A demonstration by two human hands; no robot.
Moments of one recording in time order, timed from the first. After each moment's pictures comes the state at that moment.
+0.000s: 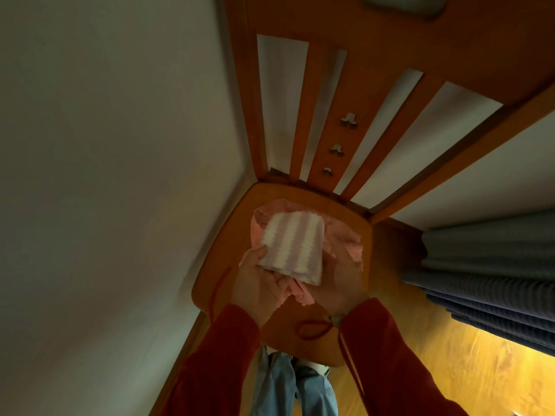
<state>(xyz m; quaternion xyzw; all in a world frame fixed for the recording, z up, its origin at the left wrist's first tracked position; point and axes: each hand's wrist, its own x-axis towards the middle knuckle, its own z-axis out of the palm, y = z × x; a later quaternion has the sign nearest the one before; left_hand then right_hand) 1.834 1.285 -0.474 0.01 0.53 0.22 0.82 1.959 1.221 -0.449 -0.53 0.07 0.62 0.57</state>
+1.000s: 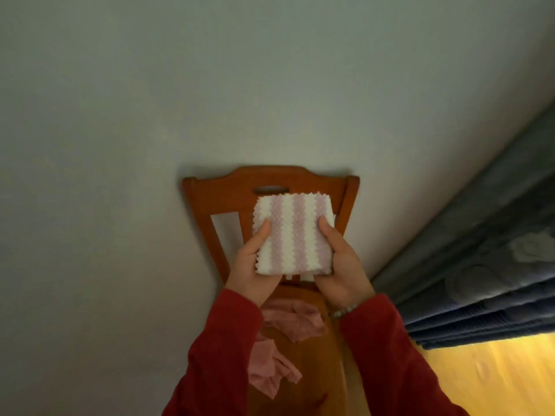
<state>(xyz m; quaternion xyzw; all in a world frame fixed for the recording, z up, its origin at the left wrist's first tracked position) 1.933 1.332 -0.194 0.23 0.24 0.12 0.94 2.020 1.221 -0.199 -0.39 0.04 0.45 0.80</state>
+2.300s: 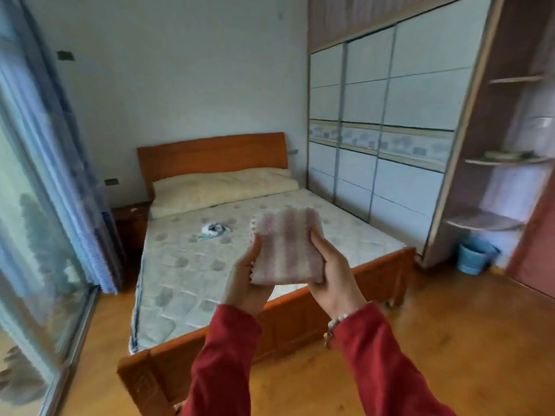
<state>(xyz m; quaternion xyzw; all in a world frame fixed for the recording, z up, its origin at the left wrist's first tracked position) 1.631 0.632 0.102 0.25 -0.28 -0.66 0.65 1.493 0.613 0.102 -0.33 0.28 -0.57 0.70</state>
